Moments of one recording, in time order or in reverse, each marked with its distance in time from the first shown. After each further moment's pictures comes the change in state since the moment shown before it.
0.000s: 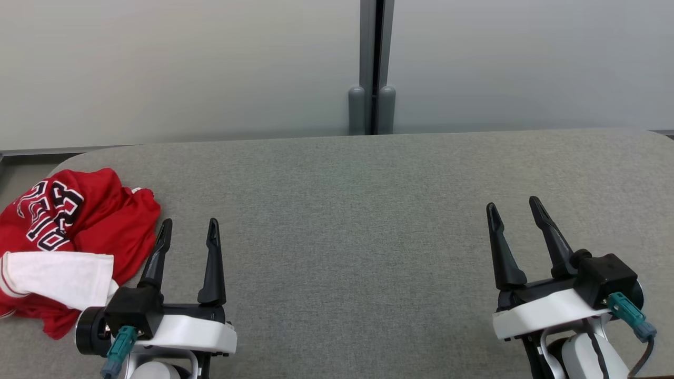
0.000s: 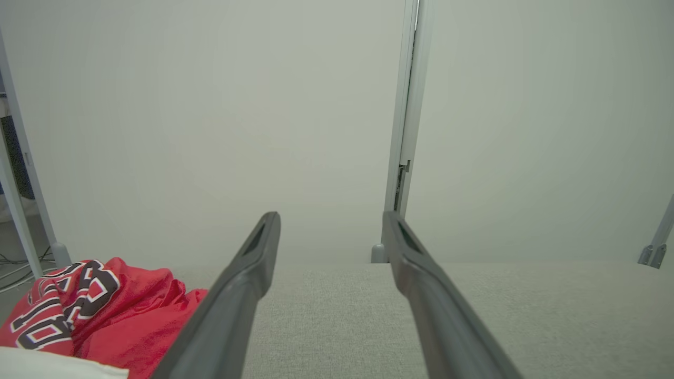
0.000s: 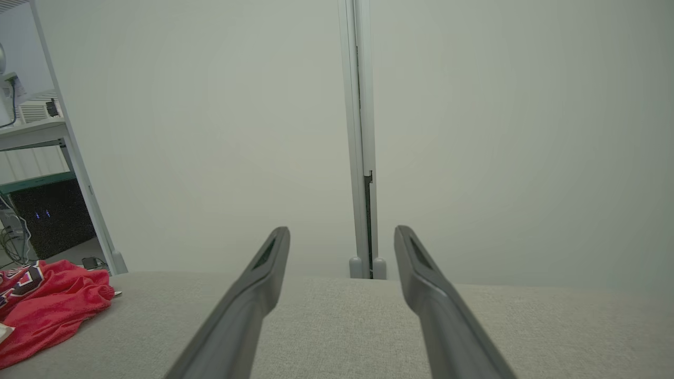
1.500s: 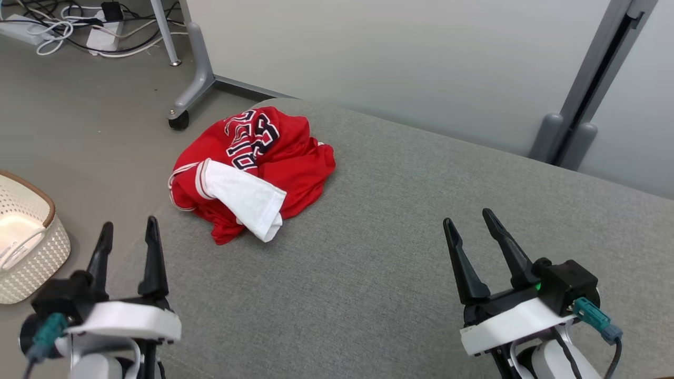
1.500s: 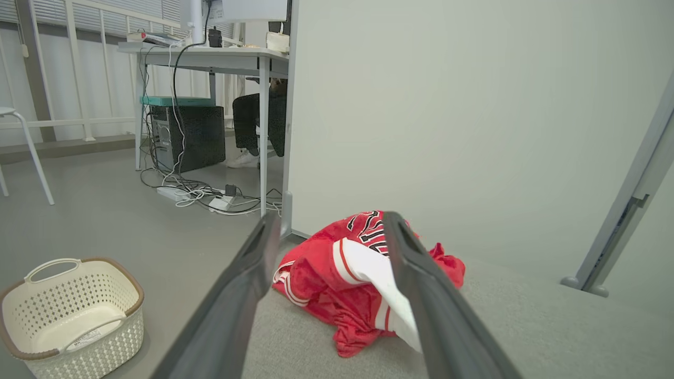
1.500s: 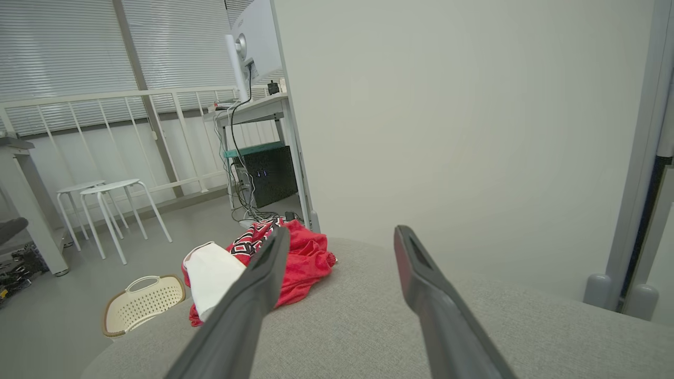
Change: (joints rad) left arm -0.016 0.045 0.148 0.072 -0.088 -0.075 0.036; right arm -0.003 0.000 0.139 0.014 0.086 0.000 -0.002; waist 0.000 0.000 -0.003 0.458
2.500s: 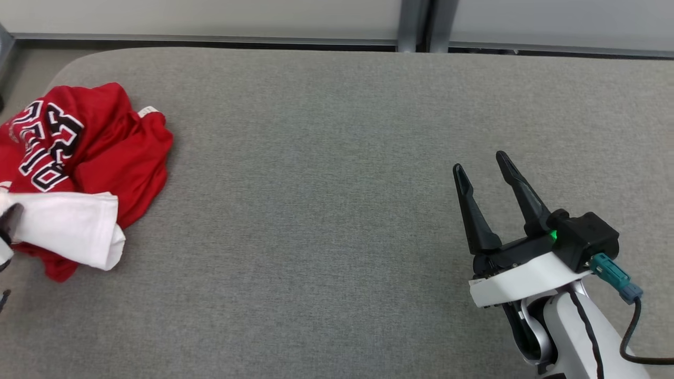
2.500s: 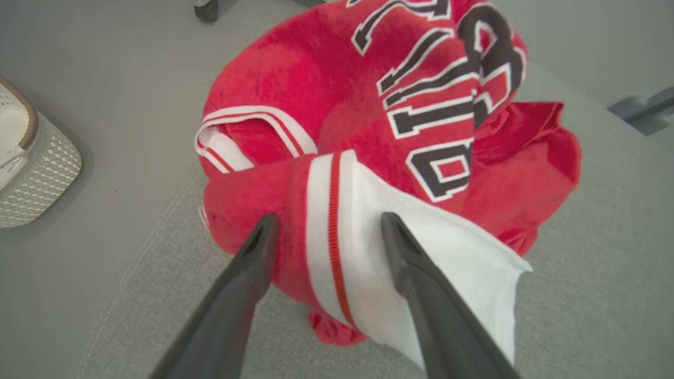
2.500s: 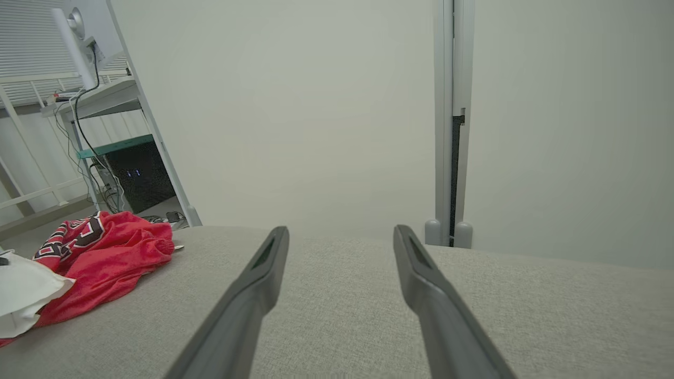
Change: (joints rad) left arm -0.477 0.371 0.145 0.507 -0.335 -0.058 0.793; right arm -0.147 -0.049 0.005 -0.020 -0.016 0.000 0.000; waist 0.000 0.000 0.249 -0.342
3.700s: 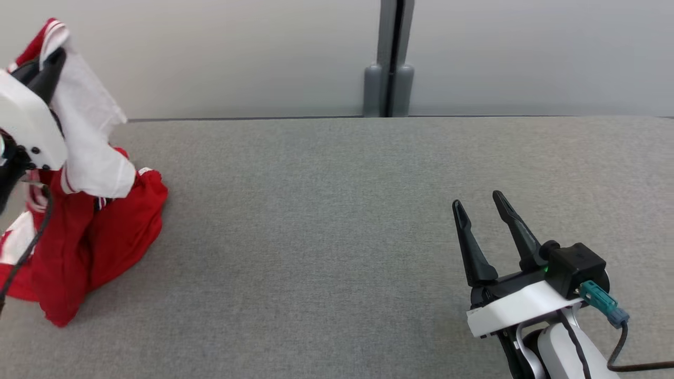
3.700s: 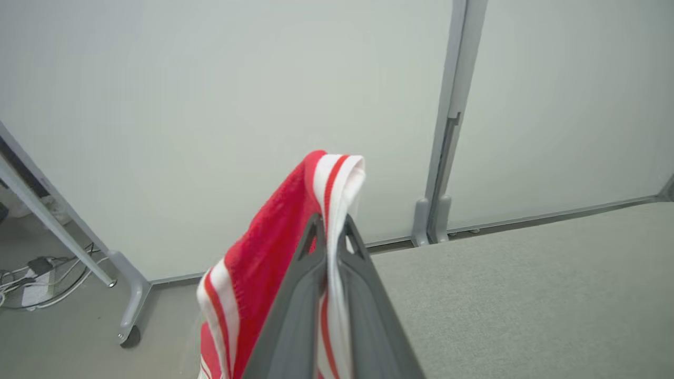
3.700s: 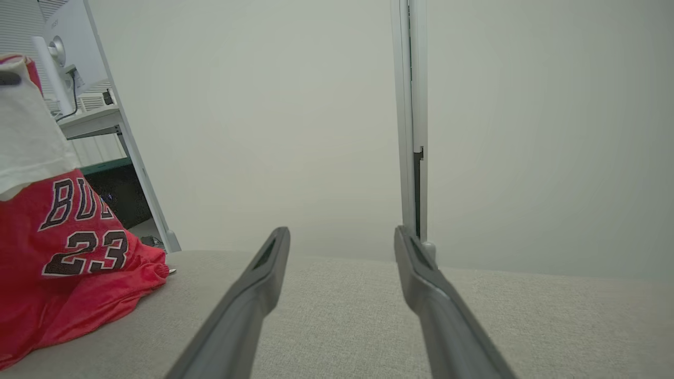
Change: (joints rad) left arm -0.190 0.079 -0.394 -0.360 -0.013 -0.051 -0.109; right arm 0.088 0.038 -0.027 0.043 0.002 0.000 0.000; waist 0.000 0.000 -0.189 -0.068
